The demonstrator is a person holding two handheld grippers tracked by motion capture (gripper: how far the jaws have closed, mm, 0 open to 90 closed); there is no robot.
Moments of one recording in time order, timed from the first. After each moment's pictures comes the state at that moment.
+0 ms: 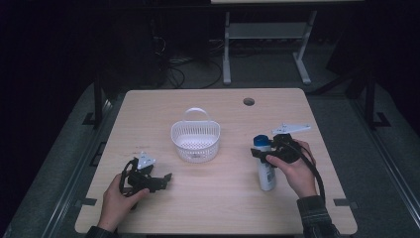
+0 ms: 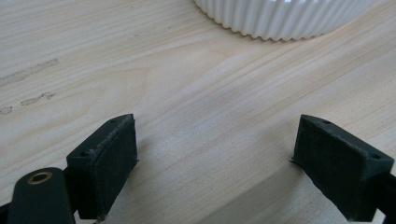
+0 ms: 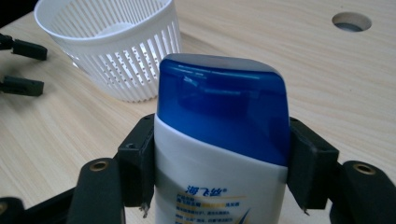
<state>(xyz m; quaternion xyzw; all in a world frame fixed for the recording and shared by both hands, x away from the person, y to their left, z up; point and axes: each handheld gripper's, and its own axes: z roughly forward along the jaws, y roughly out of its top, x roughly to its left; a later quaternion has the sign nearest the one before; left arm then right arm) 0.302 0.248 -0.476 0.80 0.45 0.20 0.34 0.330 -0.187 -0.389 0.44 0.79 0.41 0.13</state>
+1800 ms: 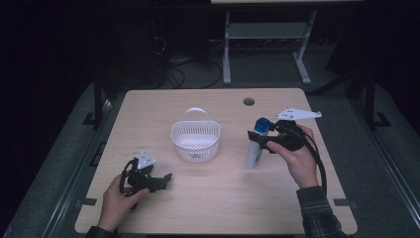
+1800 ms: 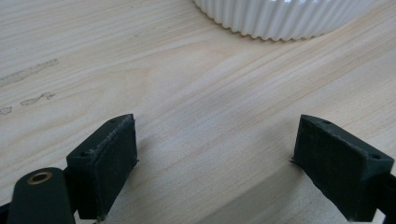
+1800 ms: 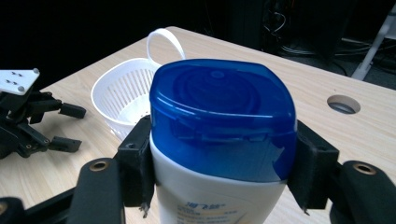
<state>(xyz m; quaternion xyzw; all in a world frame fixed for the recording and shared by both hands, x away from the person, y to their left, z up) 0.302 0.248 -0.476 0.80 0.45 0.20 0.34 0.333 -0.180 -0.337 0.39 0.76 0.49 0.16</state>
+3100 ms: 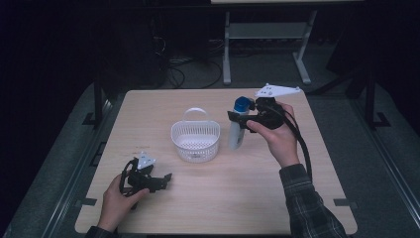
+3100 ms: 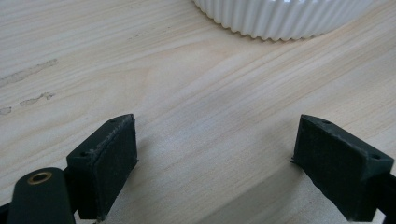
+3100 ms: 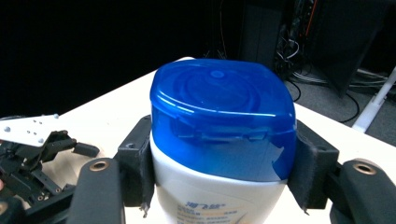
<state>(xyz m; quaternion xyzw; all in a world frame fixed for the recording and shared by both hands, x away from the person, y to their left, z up) 0.302 0.248 -0.476 0.80 0.45 0.20 0.34 0.364 -0.131 -0.292 0.35 0.76 0.51 0.17</state>
